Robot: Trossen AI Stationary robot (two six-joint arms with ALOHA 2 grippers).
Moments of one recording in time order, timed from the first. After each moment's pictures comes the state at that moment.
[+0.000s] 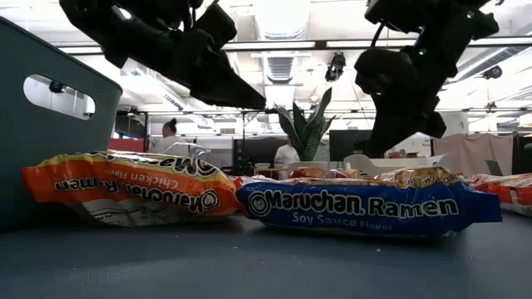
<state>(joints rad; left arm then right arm) -0.06 1.52 0.73 0.36 -0.12 0.08 0.15 1.40 0.75 -0.35 0.21 0.88</state>
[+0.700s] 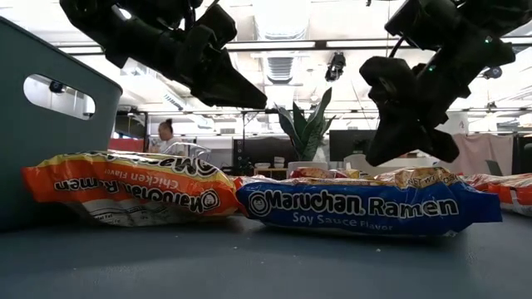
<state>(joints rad) -0.06 1.52 0.73 0.37 -0.12 0.04 0.14 1.34 0.56 -0.05 0.19 1.08</state>
